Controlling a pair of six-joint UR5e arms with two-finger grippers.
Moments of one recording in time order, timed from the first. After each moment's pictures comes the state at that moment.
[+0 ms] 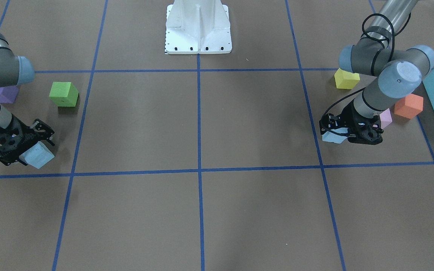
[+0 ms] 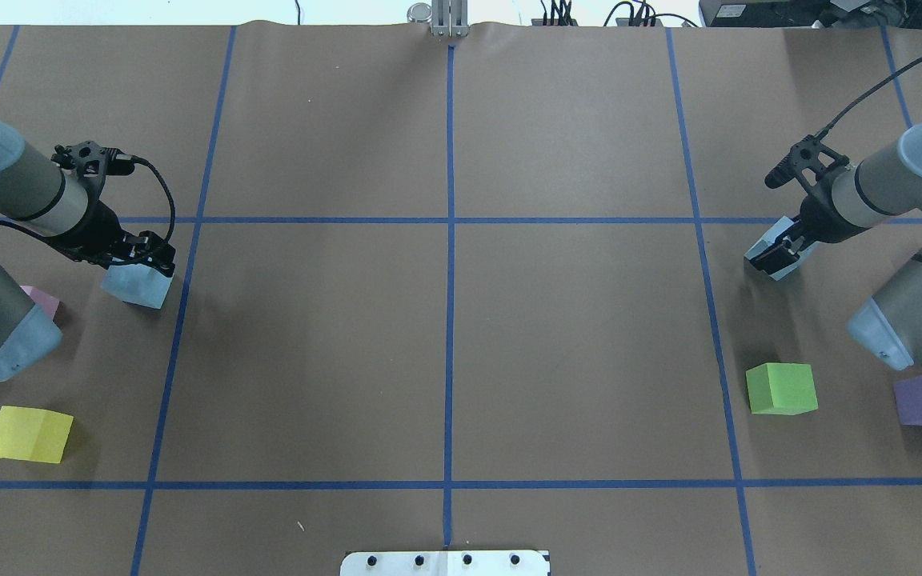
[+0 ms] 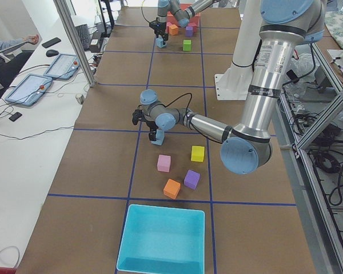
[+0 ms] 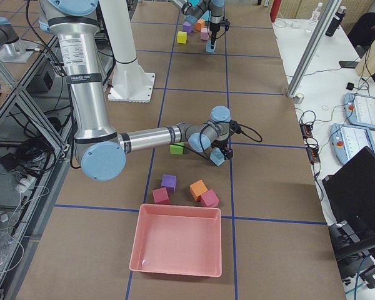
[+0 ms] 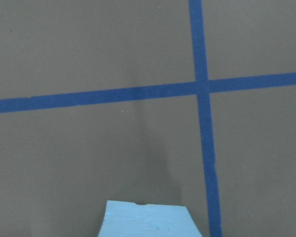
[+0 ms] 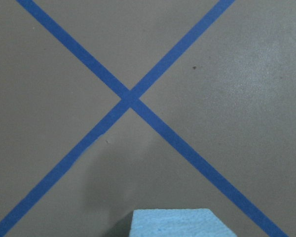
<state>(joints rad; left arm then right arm) -0.88 -1.80 -1.59 -1.97 -2.20 -0.80 0.94 -1.41 1.52 -1.01 2.13 0.13</state>
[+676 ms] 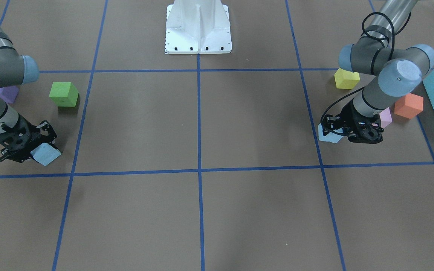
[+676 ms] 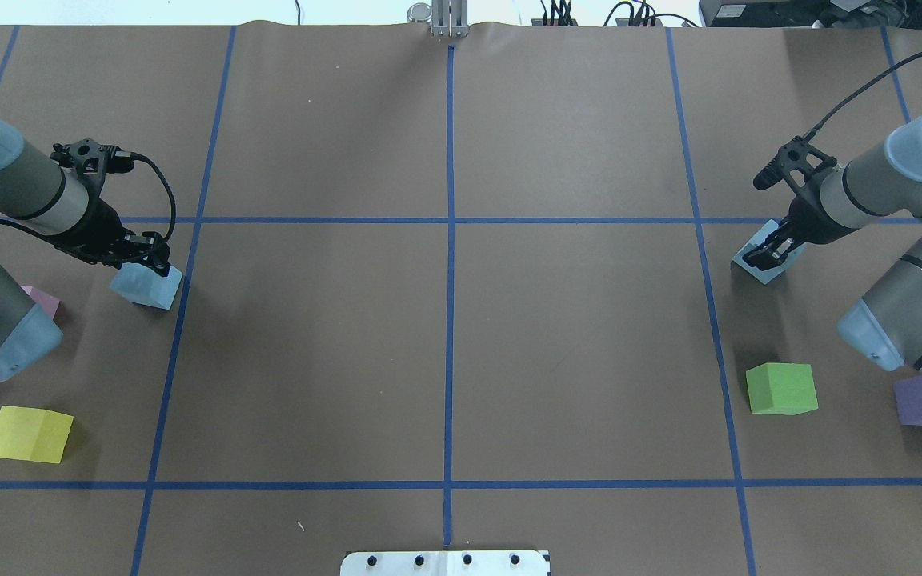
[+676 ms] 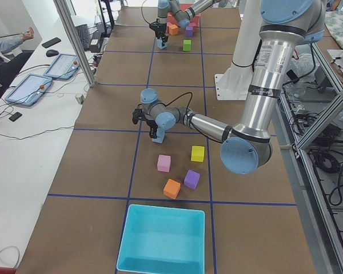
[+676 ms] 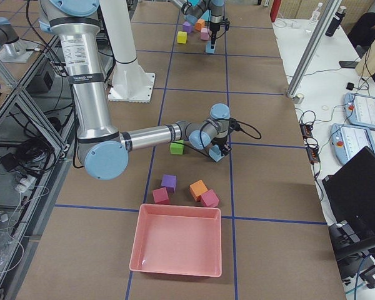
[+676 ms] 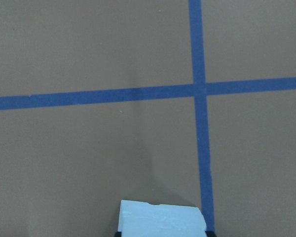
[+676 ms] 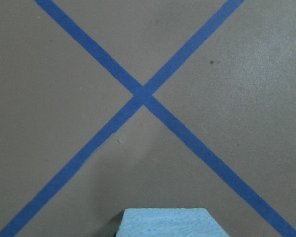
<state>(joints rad) -0.88 -1.80 -1.60 -1.96 -2.20 -0.83 0.93 -1.40 1.54 -1.04 2.13 0.13</state>
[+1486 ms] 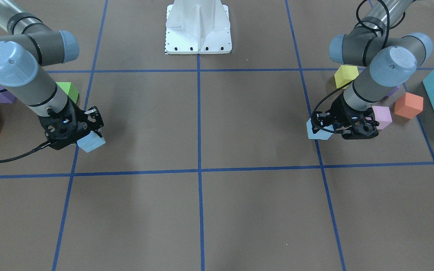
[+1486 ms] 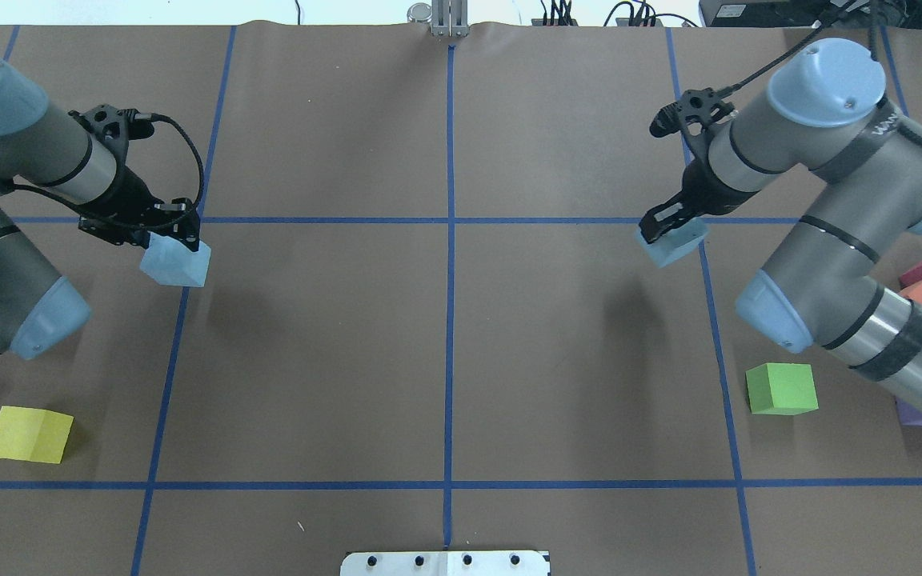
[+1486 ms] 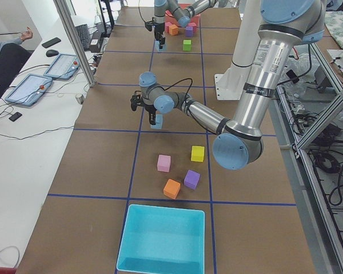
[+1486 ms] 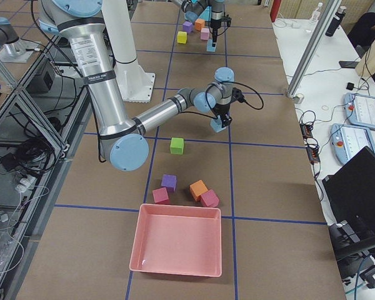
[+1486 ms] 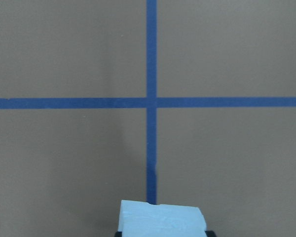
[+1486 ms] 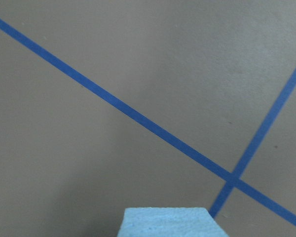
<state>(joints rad) -0.89 -1.92 -1.69 -1.76 -2.20 -1.01 0.82 -1.15 1.72 -1.40 2.13 0.56</state>
